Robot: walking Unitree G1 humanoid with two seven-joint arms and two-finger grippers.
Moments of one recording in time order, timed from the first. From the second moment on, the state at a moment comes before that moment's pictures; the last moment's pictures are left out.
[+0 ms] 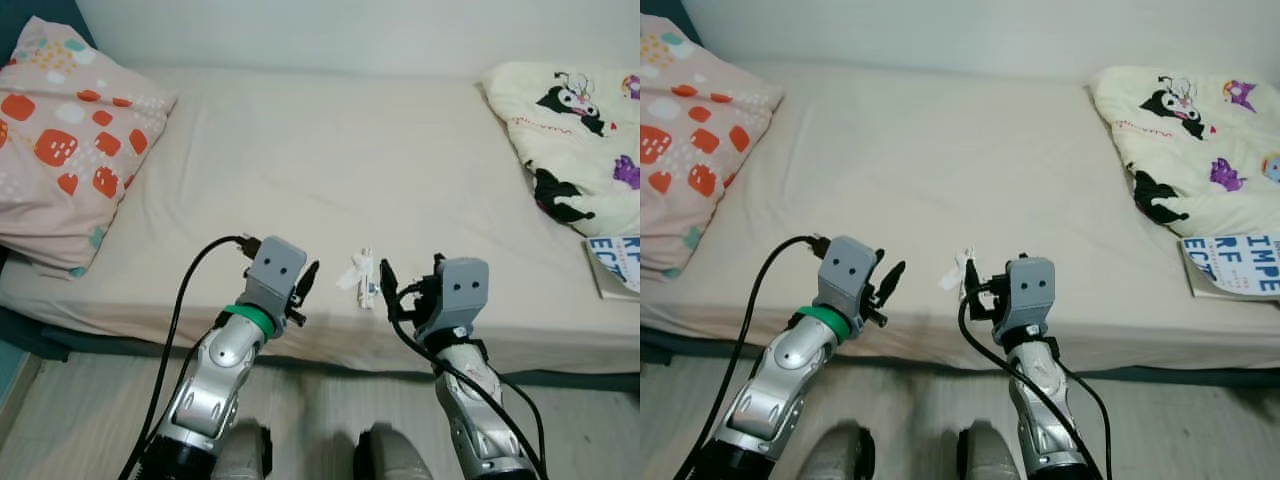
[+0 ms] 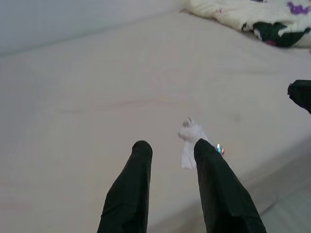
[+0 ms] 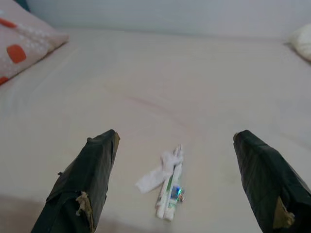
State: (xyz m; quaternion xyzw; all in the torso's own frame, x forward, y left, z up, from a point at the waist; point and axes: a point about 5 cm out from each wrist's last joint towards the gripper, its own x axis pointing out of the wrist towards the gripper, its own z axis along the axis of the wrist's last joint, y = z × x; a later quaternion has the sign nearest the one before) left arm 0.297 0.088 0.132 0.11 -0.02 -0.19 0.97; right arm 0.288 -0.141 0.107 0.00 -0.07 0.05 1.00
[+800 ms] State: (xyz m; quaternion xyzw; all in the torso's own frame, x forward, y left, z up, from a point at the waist) left arm 0.298 0.089 0.126 0.11 -0.01 -0.19 0.98; right arm 0.288 -0.141 0.103 0.00 -0.07 0.06 1.00
